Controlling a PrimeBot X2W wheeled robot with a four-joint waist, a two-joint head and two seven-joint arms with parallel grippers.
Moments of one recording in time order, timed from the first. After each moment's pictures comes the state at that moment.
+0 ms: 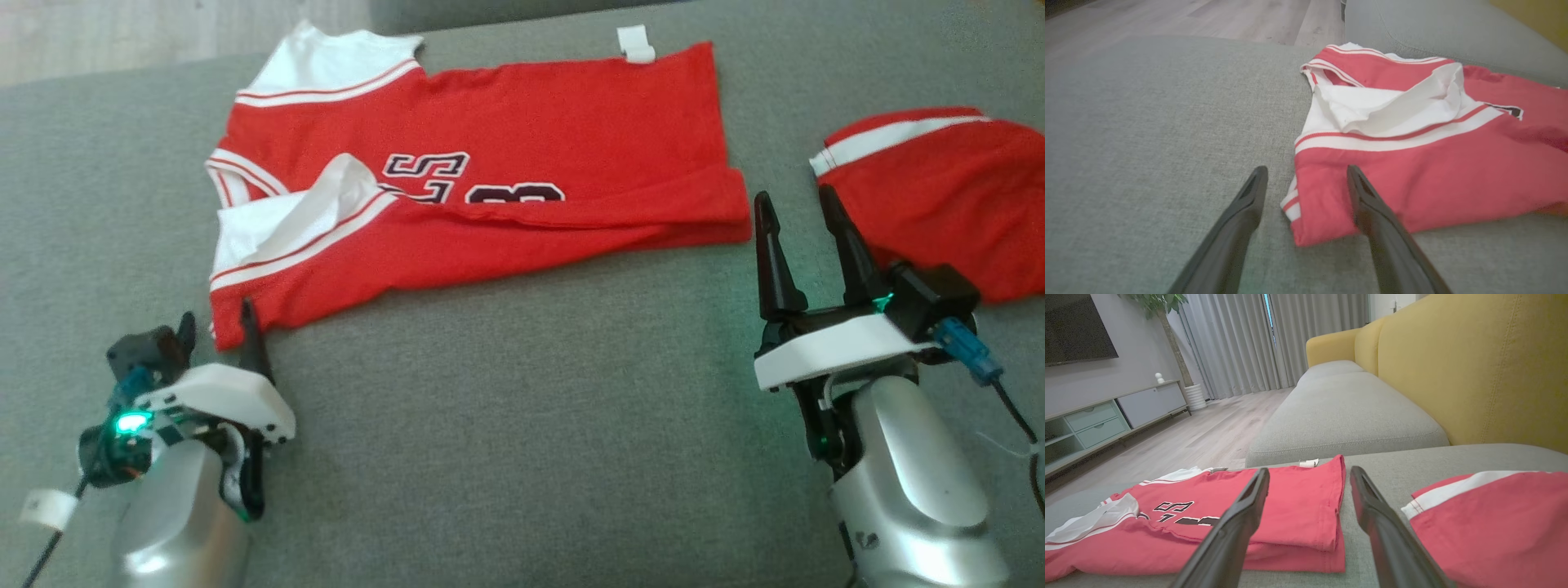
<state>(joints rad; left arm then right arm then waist) -0.47 0.14 -0.12 0.83 -0.40 0.04 -0.12 -0.36 -0.06 0.12 0.43 0.22 0.12 -0.26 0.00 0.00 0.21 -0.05</state>
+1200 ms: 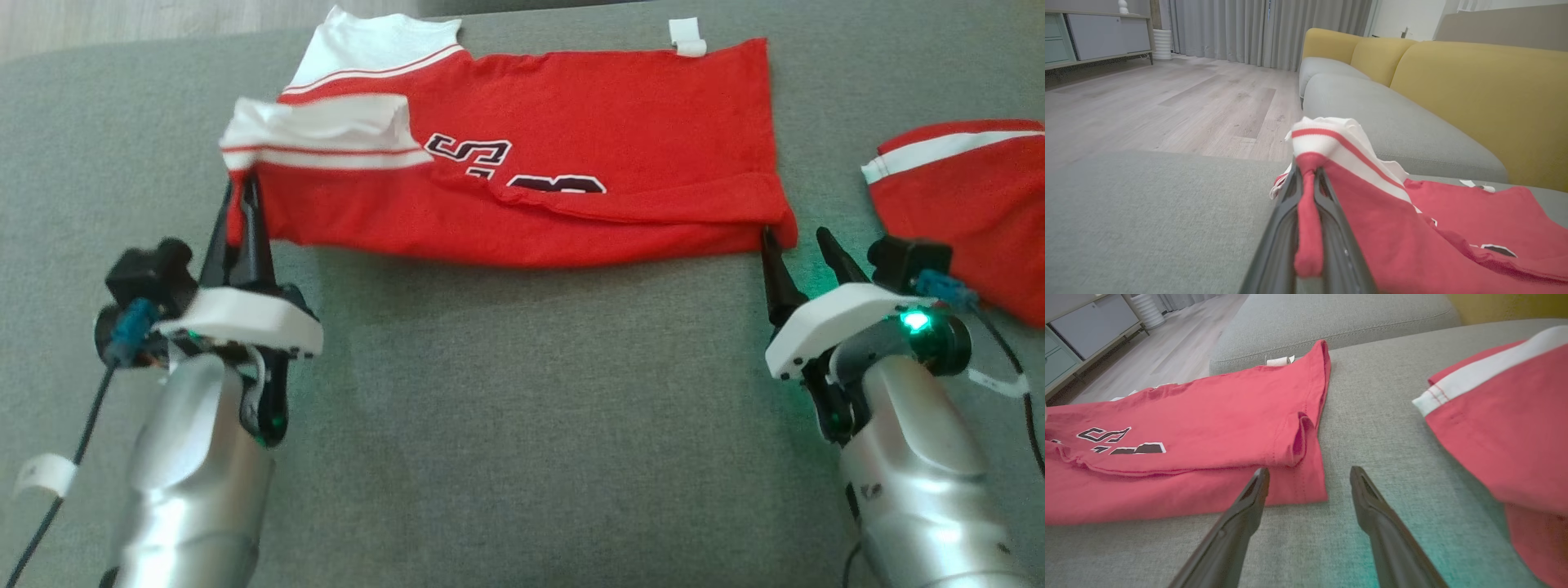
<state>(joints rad) -0.58 0.12 -0.14 0.70 -0.36 -0.07 -0.25 -0.51 -0.06 0.04 0.77 0.22 0.12 -0.06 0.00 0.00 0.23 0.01</state>
